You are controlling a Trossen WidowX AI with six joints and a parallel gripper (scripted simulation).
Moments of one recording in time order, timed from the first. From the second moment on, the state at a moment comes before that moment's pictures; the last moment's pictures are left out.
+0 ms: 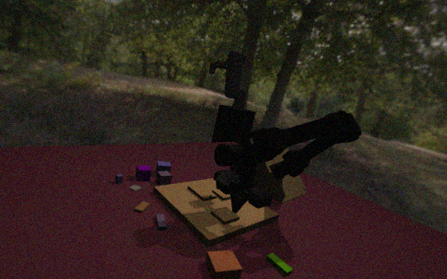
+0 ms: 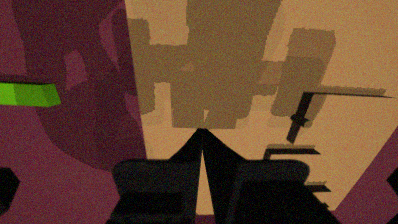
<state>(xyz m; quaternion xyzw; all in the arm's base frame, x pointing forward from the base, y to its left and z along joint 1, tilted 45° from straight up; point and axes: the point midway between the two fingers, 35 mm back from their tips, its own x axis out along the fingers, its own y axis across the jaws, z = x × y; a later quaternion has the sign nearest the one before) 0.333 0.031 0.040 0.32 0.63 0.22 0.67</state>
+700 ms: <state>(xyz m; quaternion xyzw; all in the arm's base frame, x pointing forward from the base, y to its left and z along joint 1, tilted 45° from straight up) 0.353 0.027 0.040 0.32 0.63 0.22 0.67</state>
